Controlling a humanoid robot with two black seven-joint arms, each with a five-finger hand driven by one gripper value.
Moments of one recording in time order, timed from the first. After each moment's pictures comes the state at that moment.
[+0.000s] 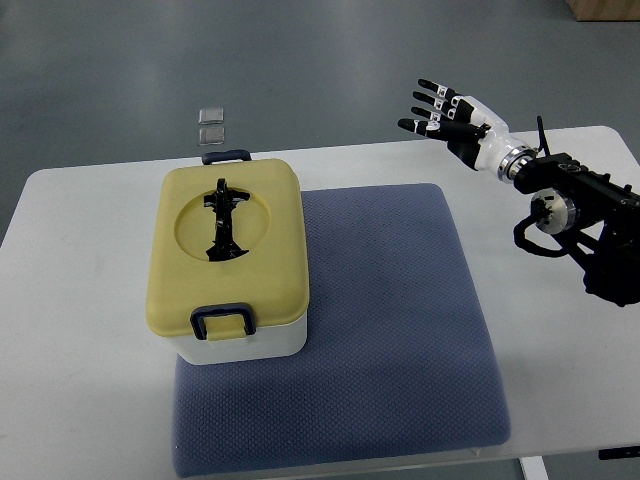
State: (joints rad) left arm 0.08 0.00 -0.09 -0.09 0.02 -0.20 0.09; right arm 0.89 -0.27 0.60 0.66 -0.38 0.20 0.22
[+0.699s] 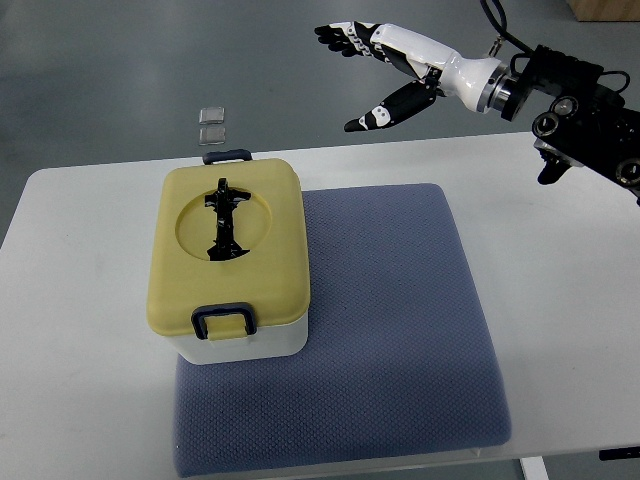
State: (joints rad) left arm 0.08 0.00 -0.09 -0.09 0.02 -0.20 0.09; right arm 1.18 -0.41 0.36 0.94 -1.08 0.20 0.51
